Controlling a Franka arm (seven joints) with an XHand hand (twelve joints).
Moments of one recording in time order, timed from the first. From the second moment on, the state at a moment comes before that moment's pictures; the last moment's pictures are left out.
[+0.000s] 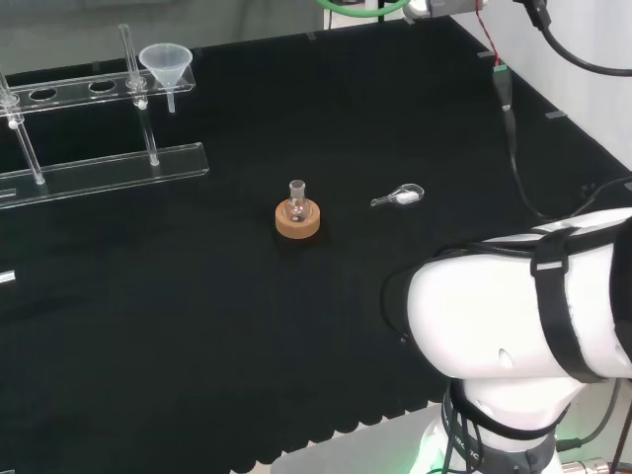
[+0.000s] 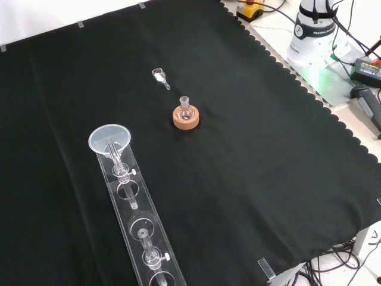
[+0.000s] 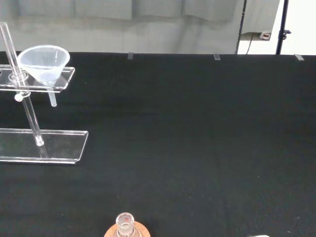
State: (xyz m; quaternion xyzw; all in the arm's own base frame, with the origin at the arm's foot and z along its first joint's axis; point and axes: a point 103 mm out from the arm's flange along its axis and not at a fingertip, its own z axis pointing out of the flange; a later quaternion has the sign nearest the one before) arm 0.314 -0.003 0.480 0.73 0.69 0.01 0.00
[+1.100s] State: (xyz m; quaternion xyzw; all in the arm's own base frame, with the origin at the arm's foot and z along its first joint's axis) arm 0.426 0.006 0.416 0.69 0.72 0.09 0.02
